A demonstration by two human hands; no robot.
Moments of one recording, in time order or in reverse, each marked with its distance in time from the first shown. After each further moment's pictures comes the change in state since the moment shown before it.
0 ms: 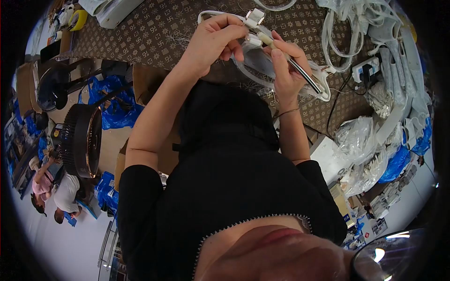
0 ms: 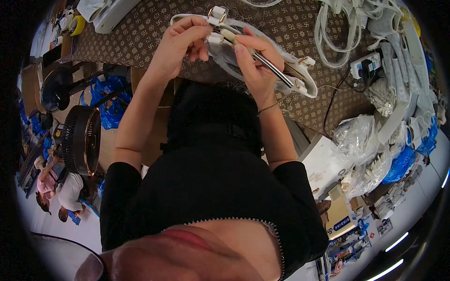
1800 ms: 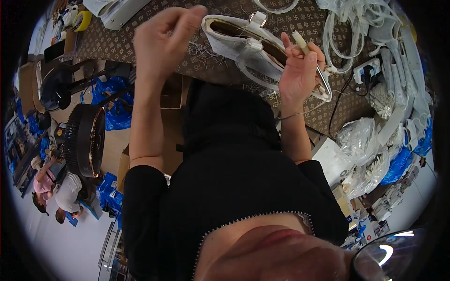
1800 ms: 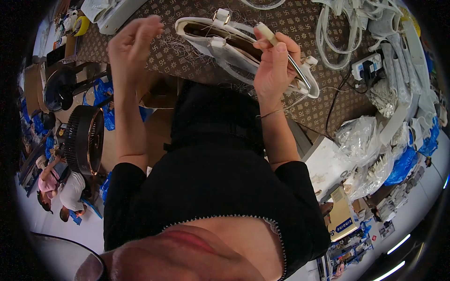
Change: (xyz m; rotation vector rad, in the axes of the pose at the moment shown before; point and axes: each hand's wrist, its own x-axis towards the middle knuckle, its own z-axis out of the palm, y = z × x) left_hand -0.035 0.049 -0.027 0.852 0.458 0.404; right_hand 0.000 0.010 -0.006 0.607 0.218 -0.008
